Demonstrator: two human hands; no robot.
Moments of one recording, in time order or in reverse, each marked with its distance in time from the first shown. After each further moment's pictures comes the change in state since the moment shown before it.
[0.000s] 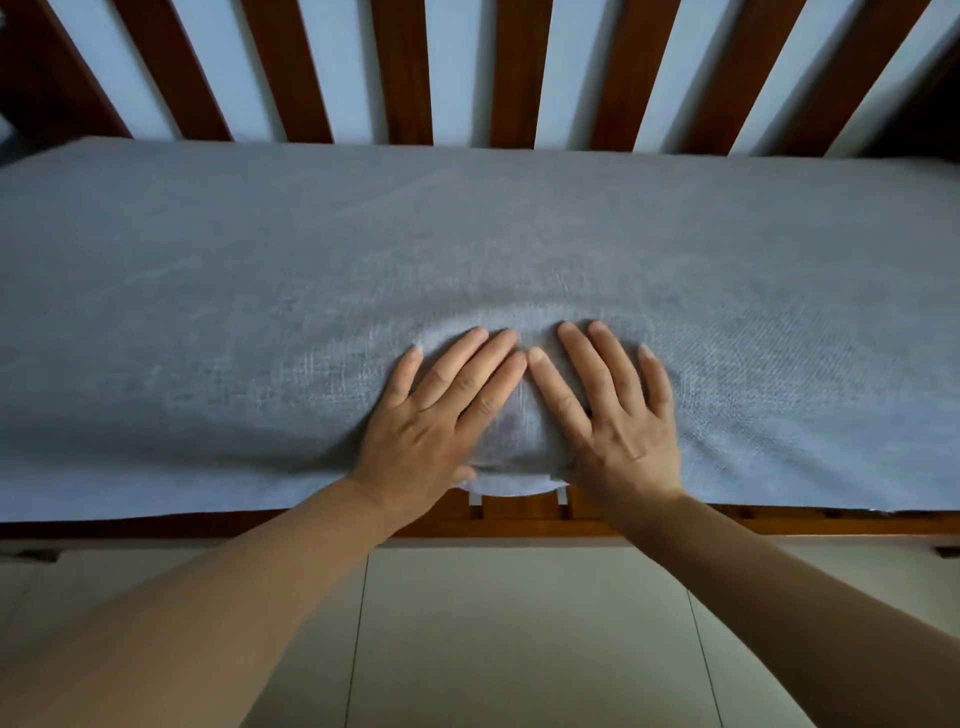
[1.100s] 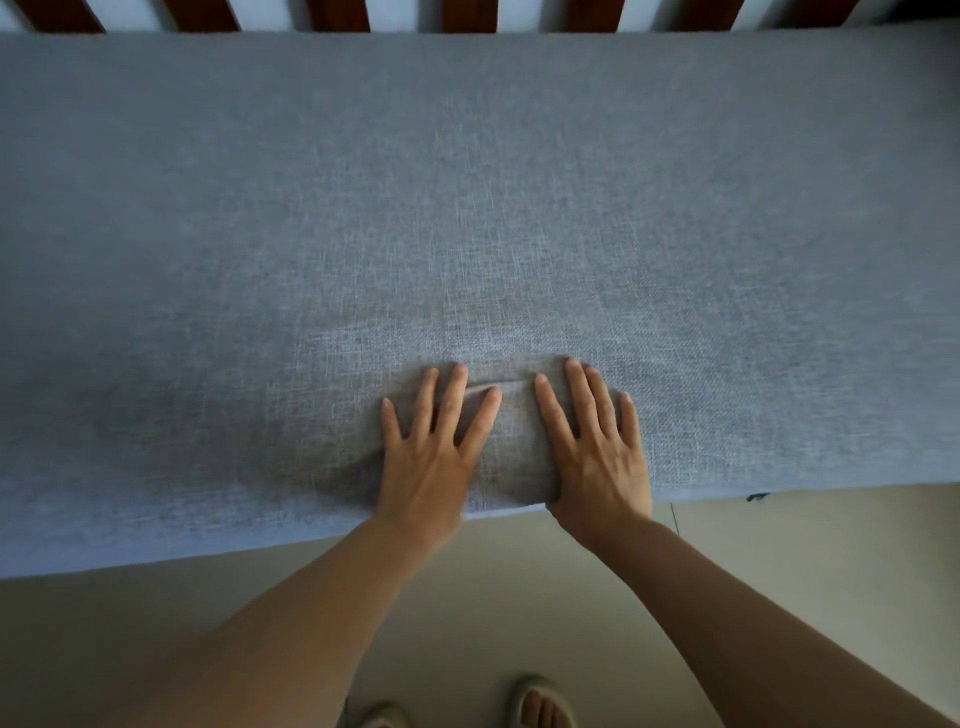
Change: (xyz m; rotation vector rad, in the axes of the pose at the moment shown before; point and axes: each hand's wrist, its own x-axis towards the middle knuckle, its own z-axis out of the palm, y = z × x) left_hand -0.016 0.066 0.062 -0.308 -0.656 -0.126; right_hand -0.077 -0.029 0.072 0.205 -0.530 0.338
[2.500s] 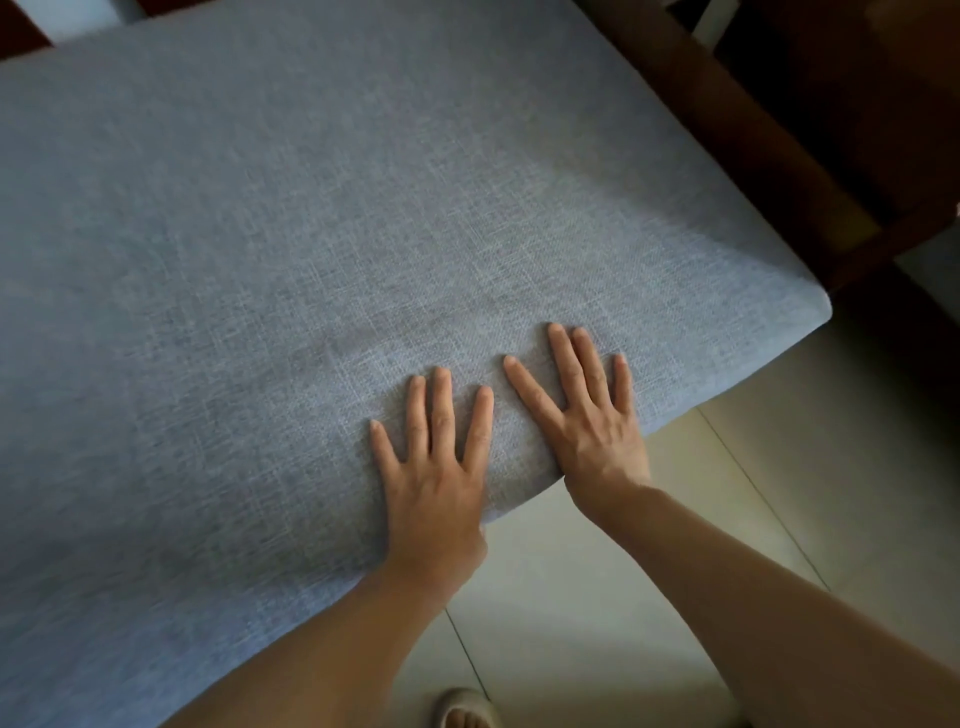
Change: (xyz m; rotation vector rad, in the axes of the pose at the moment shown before) left_hand 0.194 0.463 -0.069 0.005 0.028 0.247; right_hand -0.055 0.484 -0.019 -0.024 -0.199 0.308
